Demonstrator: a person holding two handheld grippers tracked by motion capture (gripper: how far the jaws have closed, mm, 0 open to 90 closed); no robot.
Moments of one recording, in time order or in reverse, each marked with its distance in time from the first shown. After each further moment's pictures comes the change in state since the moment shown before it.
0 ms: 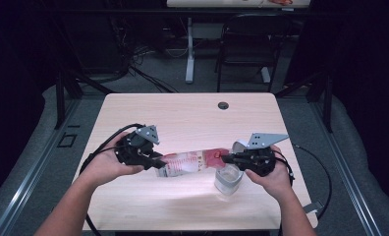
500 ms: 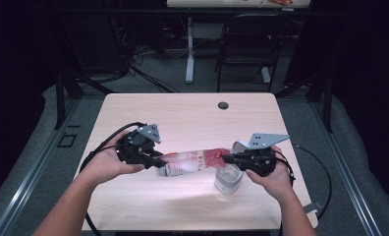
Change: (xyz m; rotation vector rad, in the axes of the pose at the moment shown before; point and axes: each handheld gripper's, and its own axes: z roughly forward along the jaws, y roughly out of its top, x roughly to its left) left arm 0.000 0.006 -0.002 0.019 -0.001 0.010; right arm 0.000 -0.001 -0.001 0.001 -0.005 -0.002
